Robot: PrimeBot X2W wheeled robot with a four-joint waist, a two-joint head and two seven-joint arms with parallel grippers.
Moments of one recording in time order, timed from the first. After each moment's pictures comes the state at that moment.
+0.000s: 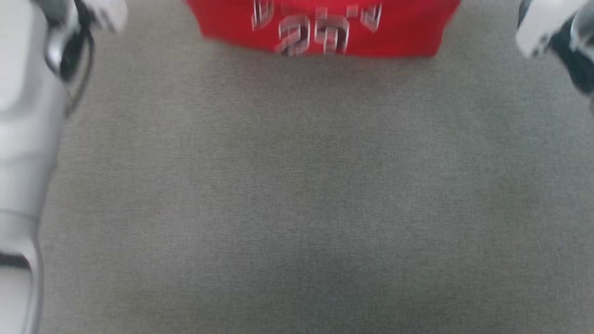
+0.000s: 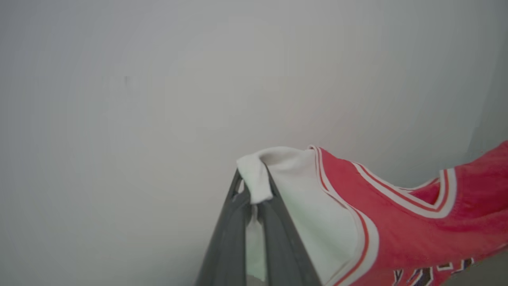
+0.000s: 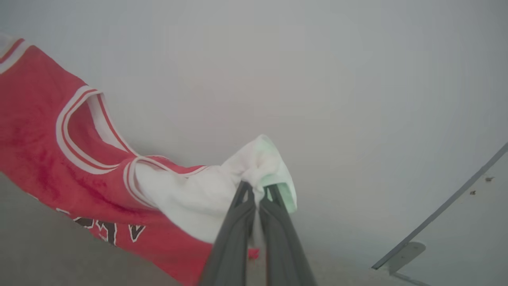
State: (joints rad) left arm -1.29 0.40 -0.47 0.85 -0.48 -0.12 -0.14; right arm -1.26 -0.47 0.71 0.83 0.74 0.13 -0.10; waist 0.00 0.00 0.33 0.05
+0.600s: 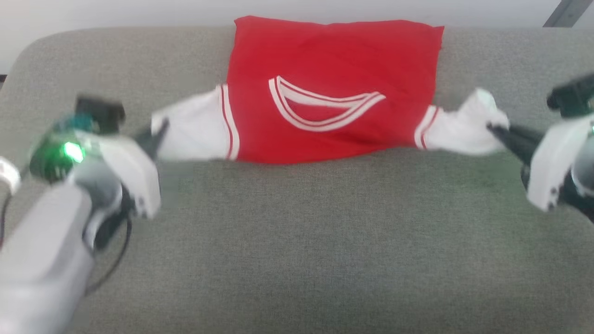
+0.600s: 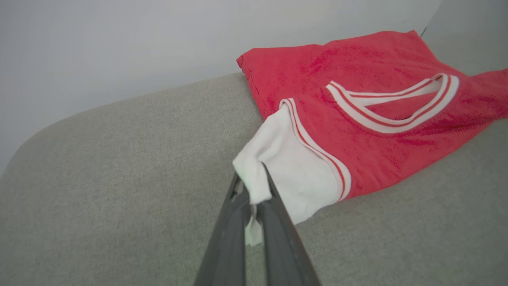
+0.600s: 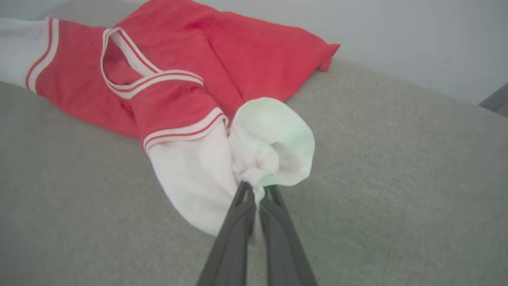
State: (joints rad) left arm -0.70 0.54 -0.51 0.47 -0.69 -0.08 0.14; right arm -0.83 -0.80 0.88 0.37 1.06 0.13 0.16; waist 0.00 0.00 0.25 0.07
